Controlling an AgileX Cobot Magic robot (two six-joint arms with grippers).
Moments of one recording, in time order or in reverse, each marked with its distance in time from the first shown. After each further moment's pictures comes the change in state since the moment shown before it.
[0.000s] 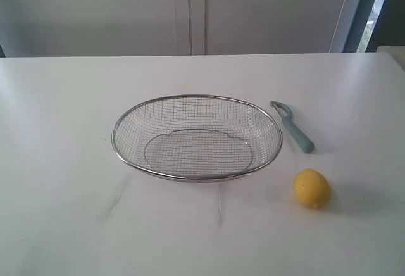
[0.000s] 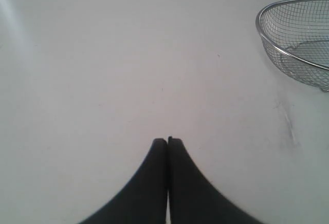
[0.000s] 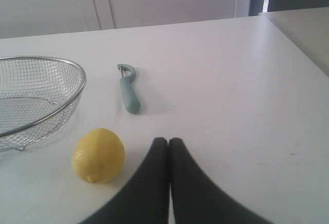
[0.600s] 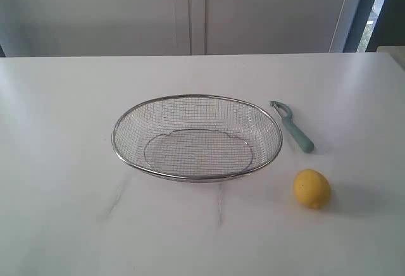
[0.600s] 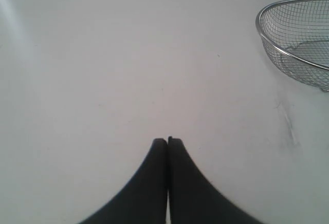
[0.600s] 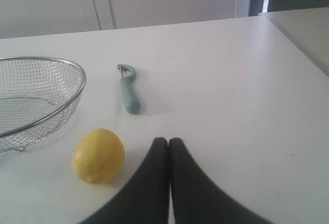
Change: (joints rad) left arm 0.000 0.000 0.000 0.000 0.000 0.000; right arm 0.000 0.000 0.000 0.000 0.000 0.000
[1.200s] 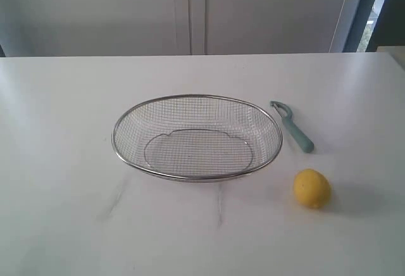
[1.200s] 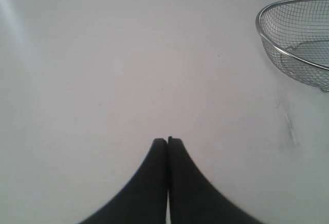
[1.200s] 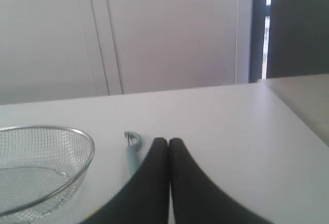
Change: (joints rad) left arm 0.000 0.000 0.000 0.000 0.000 0.000; right arm 0.000 0.000 0.000 0.000 -0.230 0.000
